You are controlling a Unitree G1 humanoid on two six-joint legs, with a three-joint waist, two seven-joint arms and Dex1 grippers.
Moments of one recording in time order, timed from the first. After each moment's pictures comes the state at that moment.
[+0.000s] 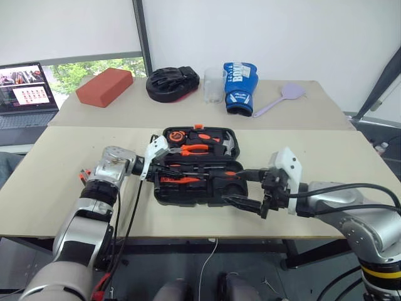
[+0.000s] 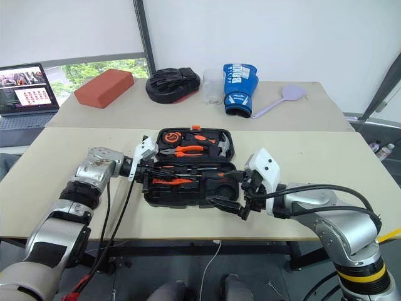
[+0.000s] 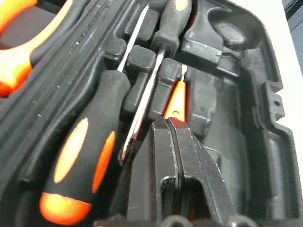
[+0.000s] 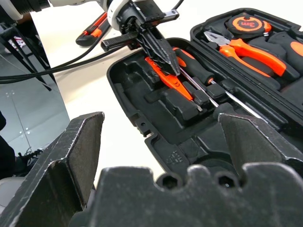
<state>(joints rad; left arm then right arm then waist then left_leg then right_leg) -0.91 0.50 -0.17 0.76 -0.08 0.26 -1.40 -0.35 -0.72 -0.02 -0.60 0.73 0.92 0.67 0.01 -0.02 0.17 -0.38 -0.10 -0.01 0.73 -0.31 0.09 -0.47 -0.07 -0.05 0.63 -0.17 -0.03</state>
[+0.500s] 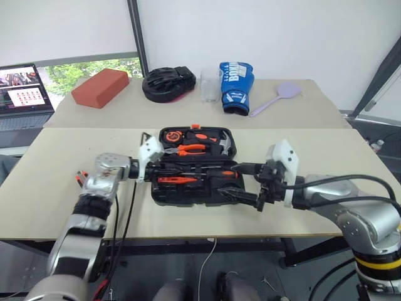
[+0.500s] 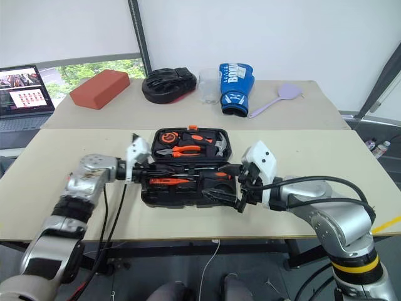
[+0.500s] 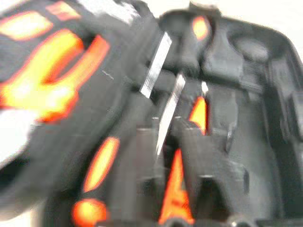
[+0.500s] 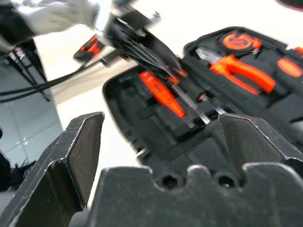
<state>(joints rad) -0.65 0.61 0.05 0.26 -0.21 0.35 -1.18 -0.48 -0.68 0.00 -0.51 0.73 0.92 0.69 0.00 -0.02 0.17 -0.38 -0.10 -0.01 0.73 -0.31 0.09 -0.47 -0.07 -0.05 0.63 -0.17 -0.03</state>
